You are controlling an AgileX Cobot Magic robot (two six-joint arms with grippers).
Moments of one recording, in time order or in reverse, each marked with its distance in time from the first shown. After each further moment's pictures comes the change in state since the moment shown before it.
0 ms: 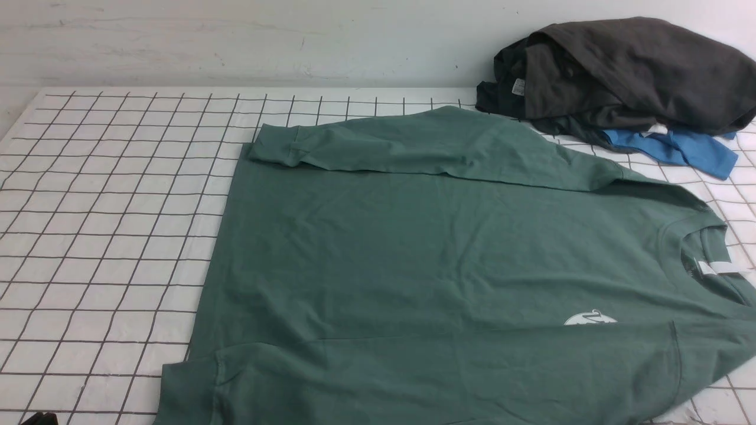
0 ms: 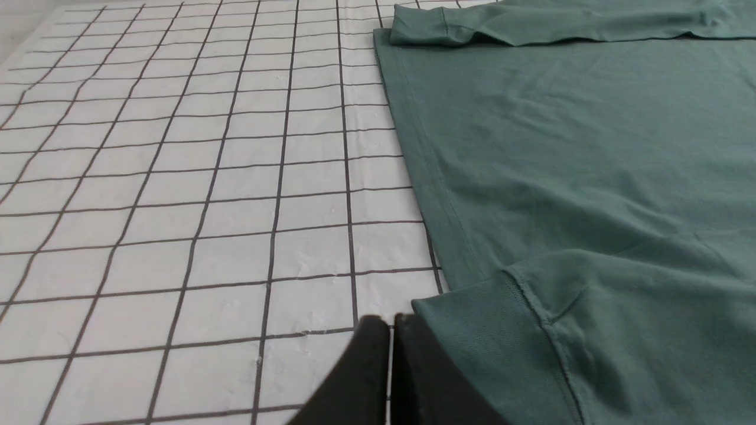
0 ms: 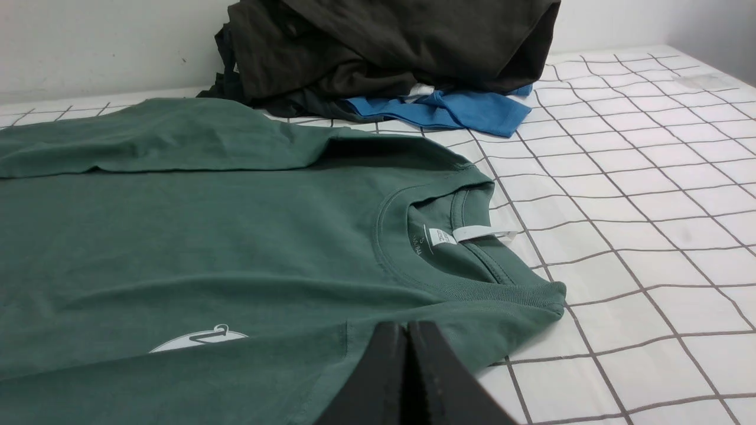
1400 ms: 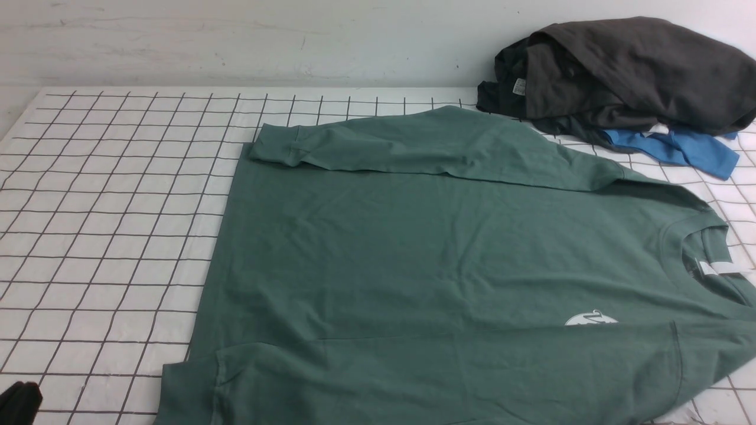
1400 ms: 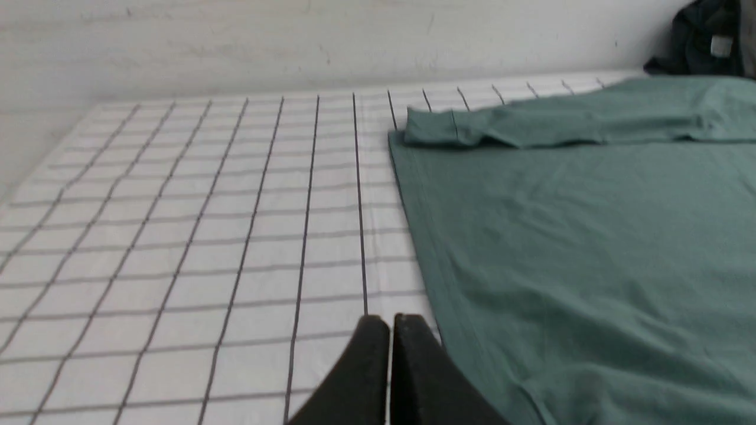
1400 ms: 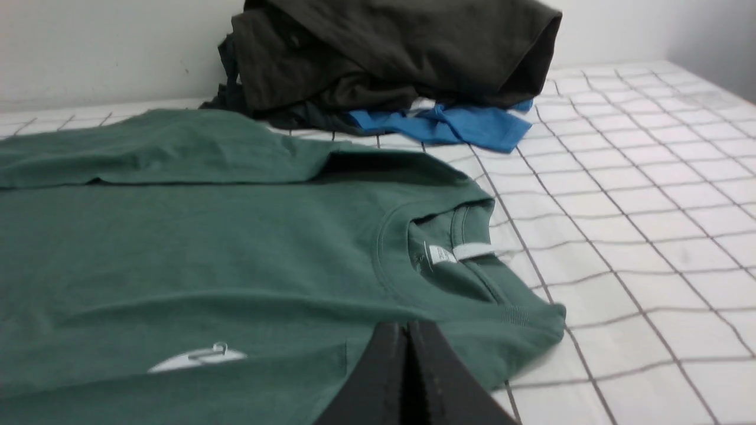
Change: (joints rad) right arm 0.000 0.000 0.001 -0.017 -0.090 0.000; left arm 0.000 0.000 0.003 -0.002 -0.198 0.000
